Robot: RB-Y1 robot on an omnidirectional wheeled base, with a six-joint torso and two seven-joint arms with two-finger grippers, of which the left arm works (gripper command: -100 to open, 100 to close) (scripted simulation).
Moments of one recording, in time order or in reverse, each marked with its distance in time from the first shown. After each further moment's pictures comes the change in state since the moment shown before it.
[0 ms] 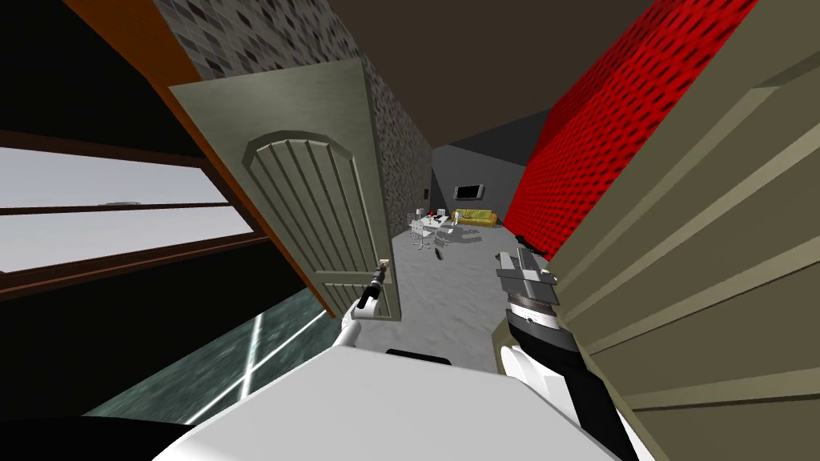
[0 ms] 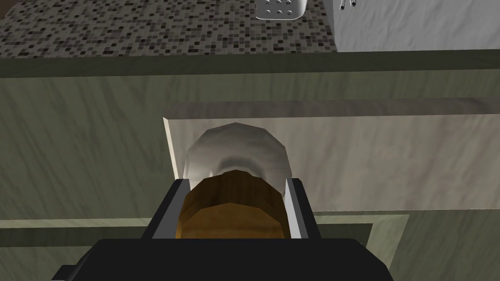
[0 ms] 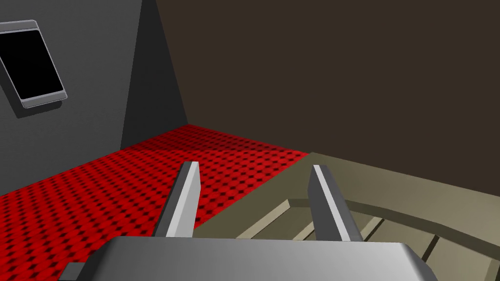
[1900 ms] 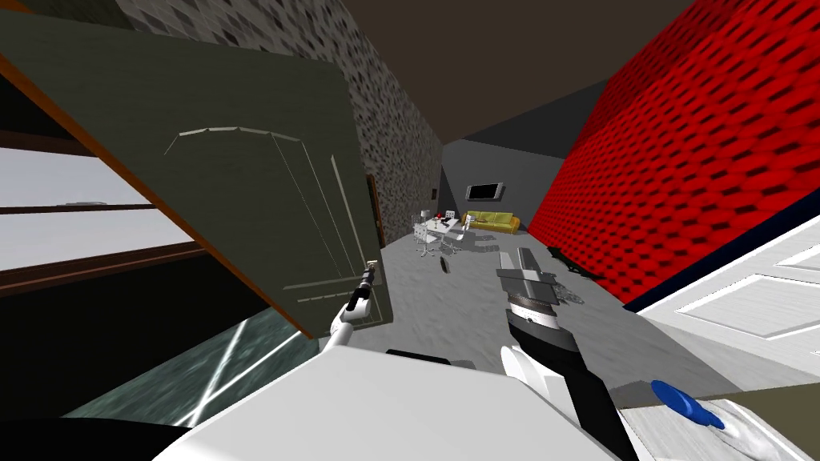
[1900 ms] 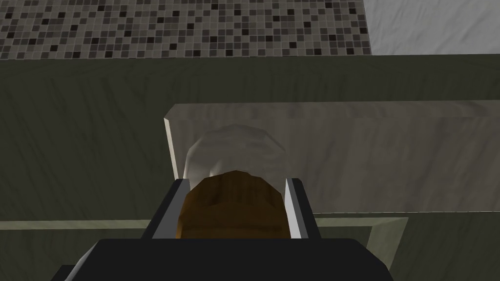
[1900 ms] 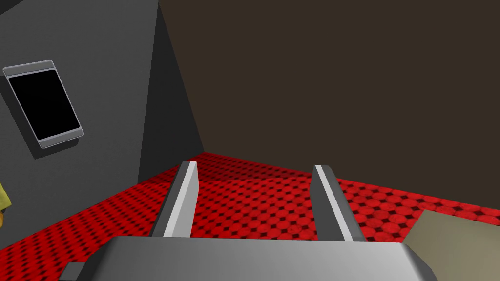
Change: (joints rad) arm 0.018 0.001 0.167 -0.002 0.026 0.007 -0.036
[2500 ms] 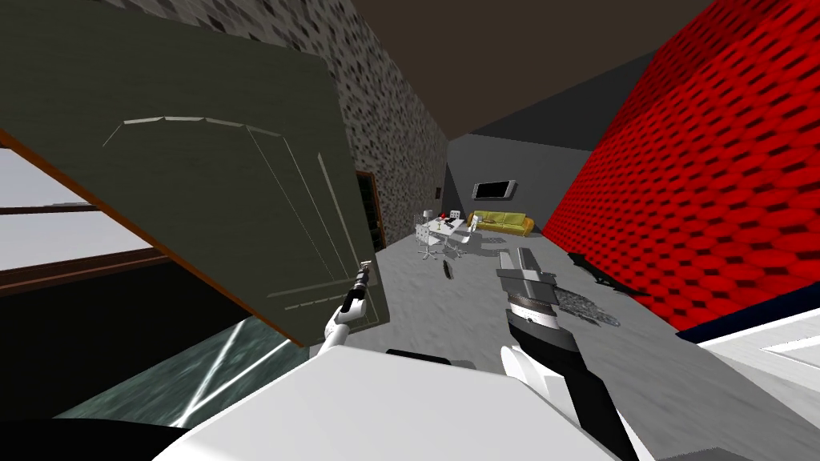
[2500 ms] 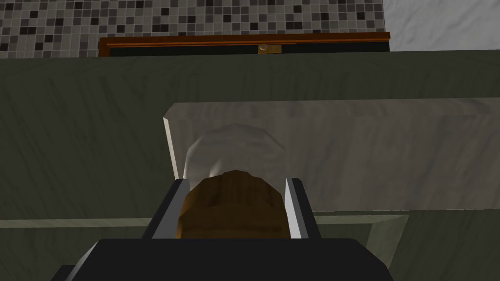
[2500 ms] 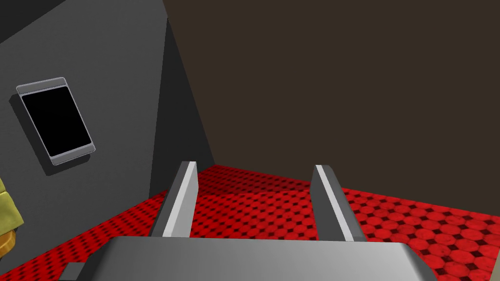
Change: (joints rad) arm 0.008 -0.001 0.081 -0.008 0.011 -0.003 -0.019
